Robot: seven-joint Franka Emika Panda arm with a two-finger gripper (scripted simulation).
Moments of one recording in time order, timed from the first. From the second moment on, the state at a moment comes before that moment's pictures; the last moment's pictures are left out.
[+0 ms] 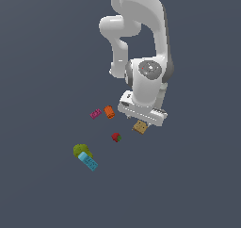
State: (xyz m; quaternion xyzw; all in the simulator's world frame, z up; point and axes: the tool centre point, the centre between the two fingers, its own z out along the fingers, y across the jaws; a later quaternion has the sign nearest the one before) arm -0.009 0.085 0.115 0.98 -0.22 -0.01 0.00
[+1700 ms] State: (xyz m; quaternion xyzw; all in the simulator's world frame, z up) arm -0.028 0.106 0.017 0.95 -0.31 0.00 0.00
